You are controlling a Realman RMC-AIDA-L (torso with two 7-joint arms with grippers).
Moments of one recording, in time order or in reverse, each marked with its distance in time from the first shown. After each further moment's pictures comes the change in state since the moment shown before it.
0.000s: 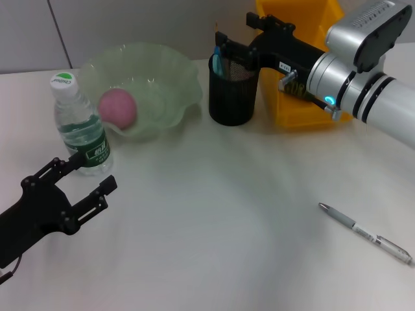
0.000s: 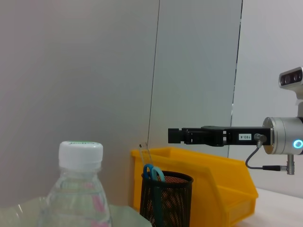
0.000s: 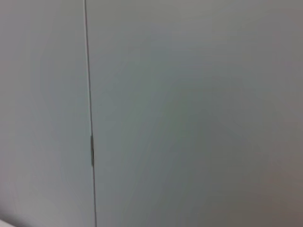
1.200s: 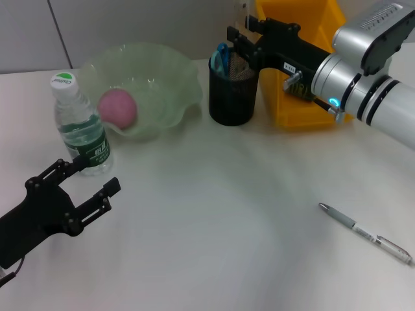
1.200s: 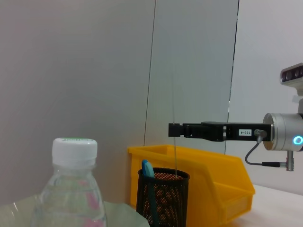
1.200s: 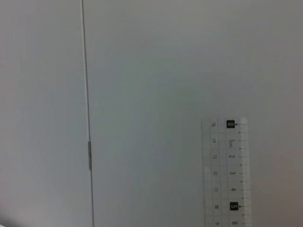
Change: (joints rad) left arm -0.005 -0.002 0.006 -0.003 0.006 -0.007 0.006; right arm -0.014 0.000 0.021 -0.001 -0.012 -0.017 -0.008
